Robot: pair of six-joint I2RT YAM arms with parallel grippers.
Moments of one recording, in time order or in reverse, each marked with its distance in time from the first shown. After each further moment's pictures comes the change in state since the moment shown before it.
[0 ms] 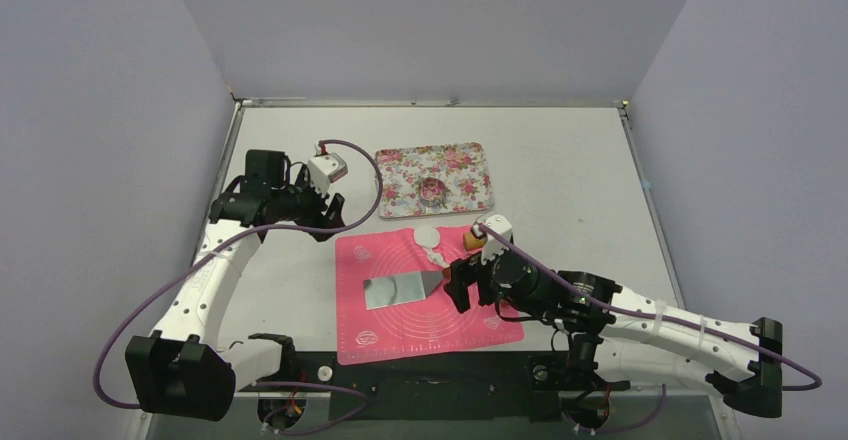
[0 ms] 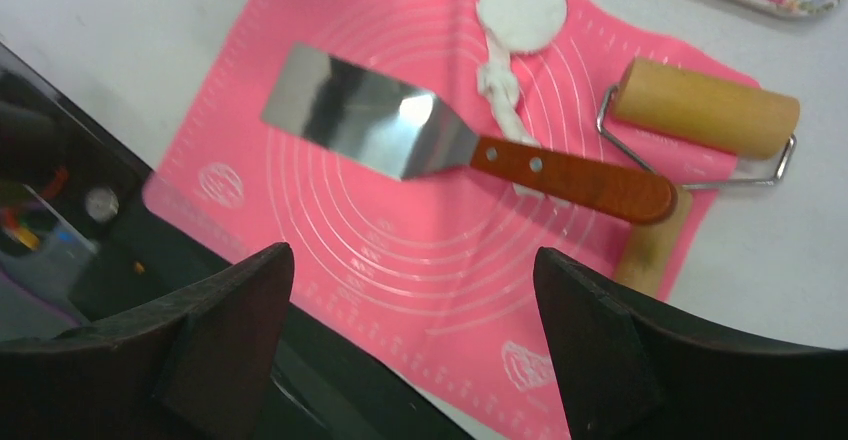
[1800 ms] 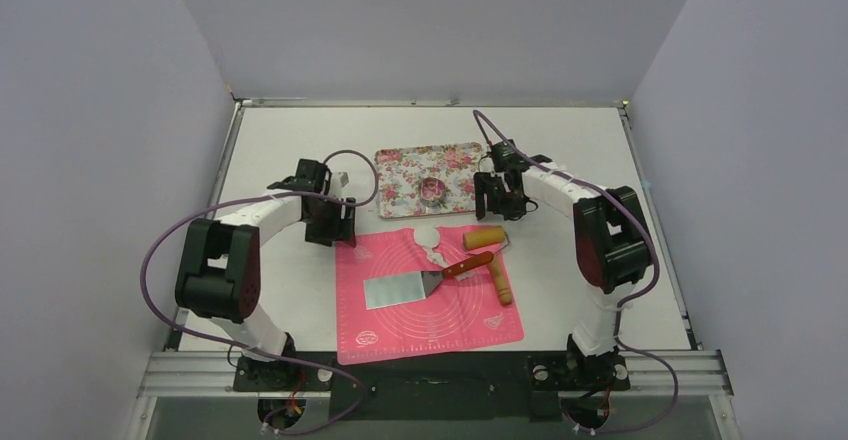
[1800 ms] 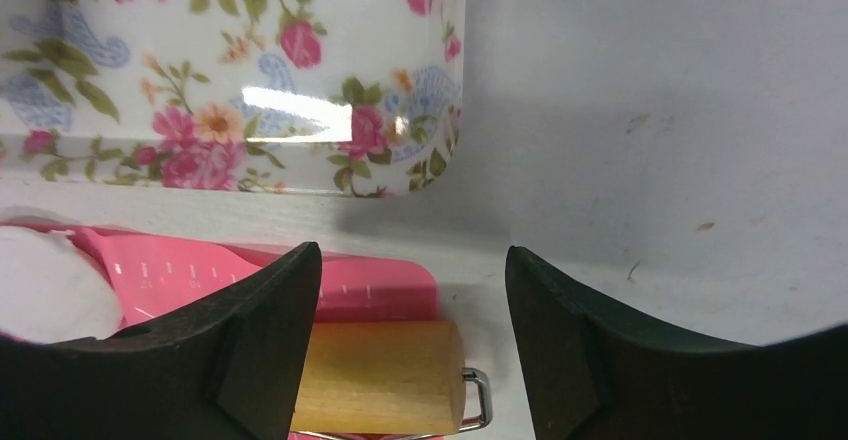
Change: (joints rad) left arm -0.051 0.494 -0.083 0.202 -0.316 -0.585; right arm -0.816 1.041 0.551 -0.125 -0.373 -0.225
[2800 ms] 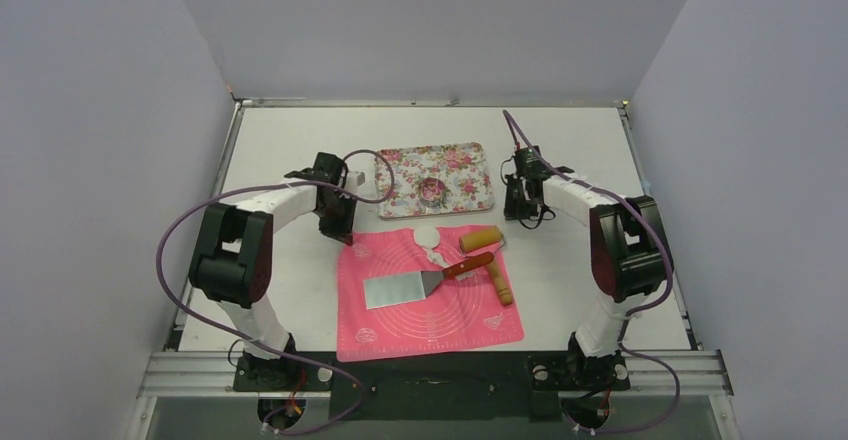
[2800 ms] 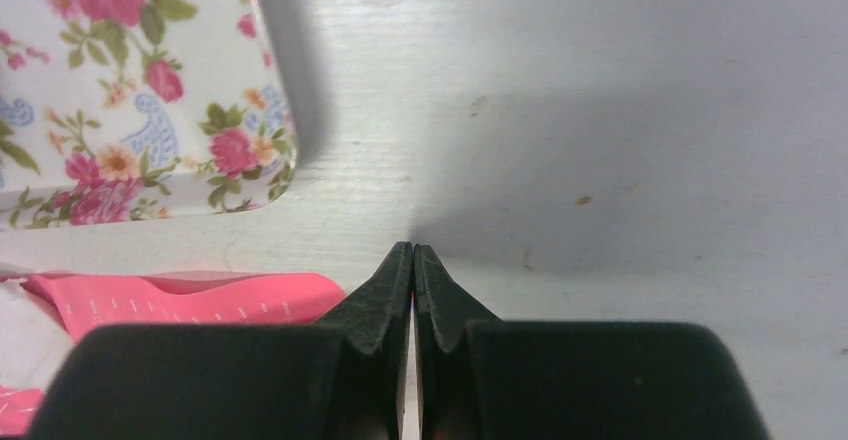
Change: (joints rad) left arm -0.068 0.094 0.101 -0.048 -0.019 0.041; right arm -0.076 -0.082 -0.178 0.151 0.002 0.070
